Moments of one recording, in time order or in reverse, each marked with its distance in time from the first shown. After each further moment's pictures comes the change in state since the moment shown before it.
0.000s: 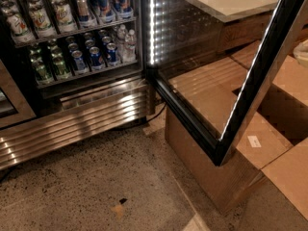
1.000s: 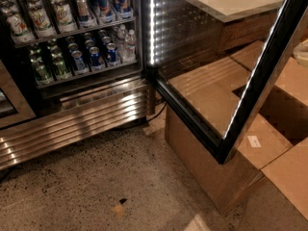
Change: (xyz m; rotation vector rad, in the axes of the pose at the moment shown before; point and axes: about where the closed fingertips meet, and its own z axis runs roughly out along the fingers) arm 0.000 0.000 0.000 0.000 -0.001 0.000
